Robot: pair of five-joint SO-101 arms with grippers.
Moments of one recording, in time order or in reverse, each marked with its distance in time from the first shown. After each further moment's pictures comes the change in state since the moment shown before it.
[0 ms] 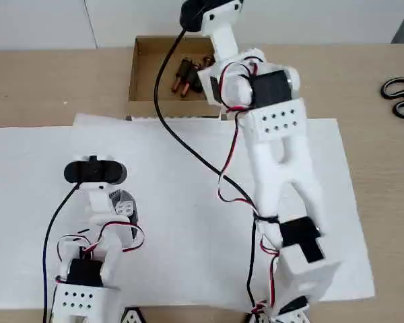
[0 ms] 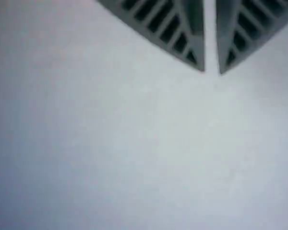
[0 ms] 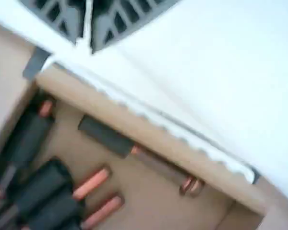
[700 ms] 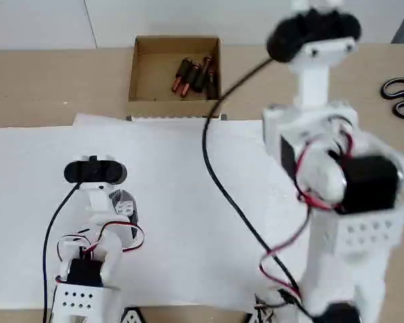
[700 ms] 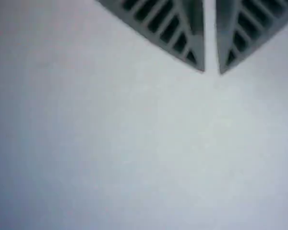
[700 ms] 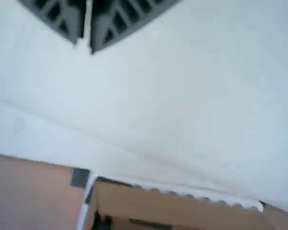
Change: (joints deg) left arm 0.0 0.0 0.0 0.0 0.0; right arm 9.8 -39.7 21.3 15.9 -8.4
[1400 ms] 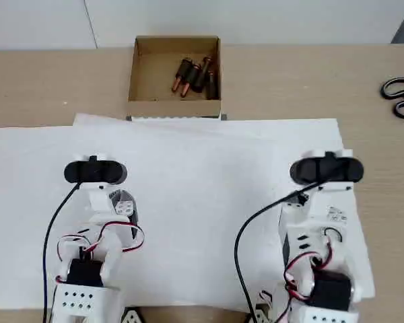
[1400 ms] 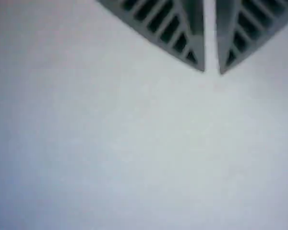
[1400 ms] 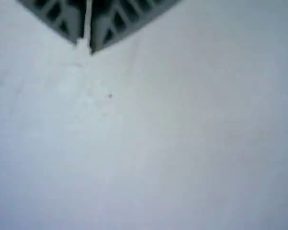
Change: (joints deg) left arm 0.0 0.0 0.0 0.0 0.0; right arm 14.6 -63.2 89.8 -29.1 2.3
